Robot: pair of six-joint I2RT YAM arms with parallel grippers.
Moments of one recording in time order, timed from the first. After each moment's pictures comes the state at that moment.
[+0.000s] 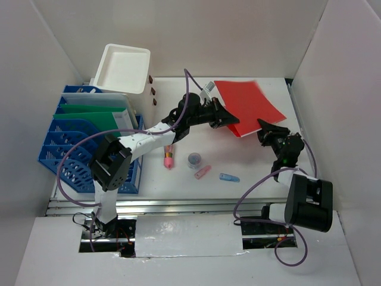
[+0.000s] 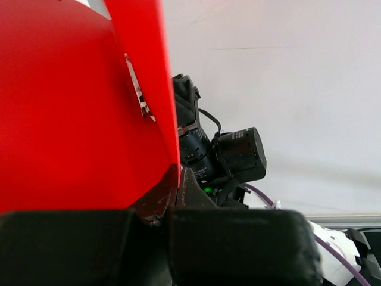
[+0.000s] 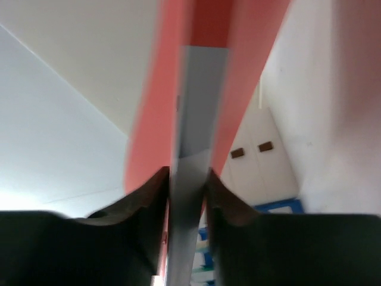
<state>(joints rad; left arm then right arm) -0.74 1.94 1.51 0.34 0.48 -1.13 -0.27 1.29 0.33 0.88 -0.43 1.76</state>
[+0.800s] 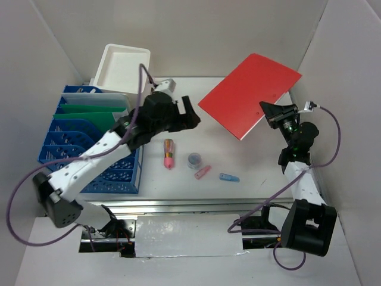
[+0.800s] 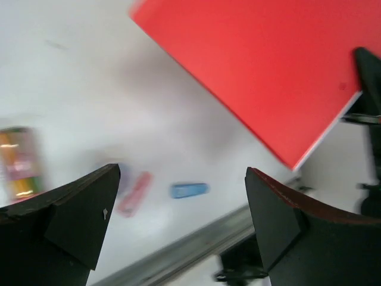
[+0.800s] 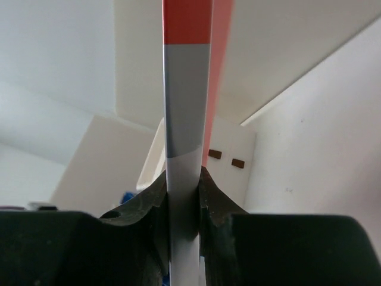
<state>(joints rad) -0.76 1.47 1.48 -0.49 -0.10 -0.76 -0.27 1.10 0.55 0.74 -0.52 1.30</state>
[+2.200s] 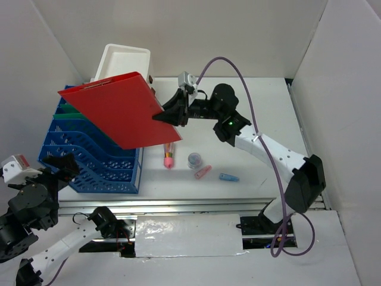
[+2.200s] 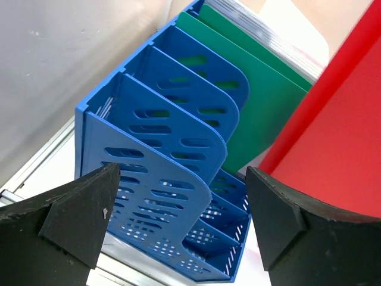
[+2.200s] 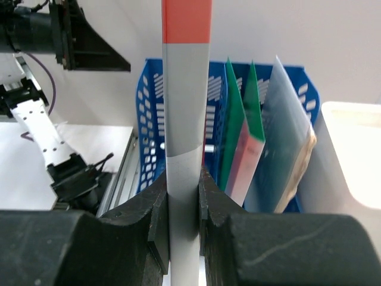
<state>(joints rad) -0.74 0.26 1.13 -1.13 -1.09 -0.66 0.72 1.51 1.35 0.42 -0.85 0.13</state>
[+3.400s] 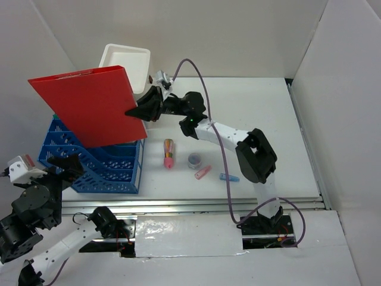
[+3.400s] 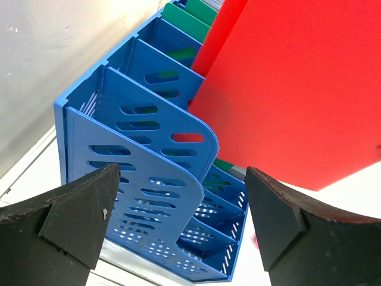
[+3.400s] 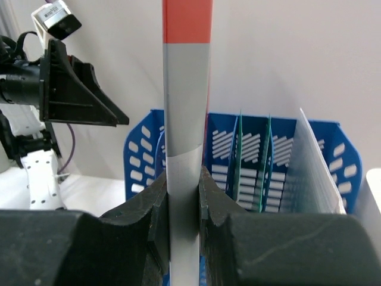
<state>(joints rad) -0.74 0.22 1.06 -1.06 -1.06 -0.62 0.78 2.07 1.65 1.15 -0.87 0.56</state>
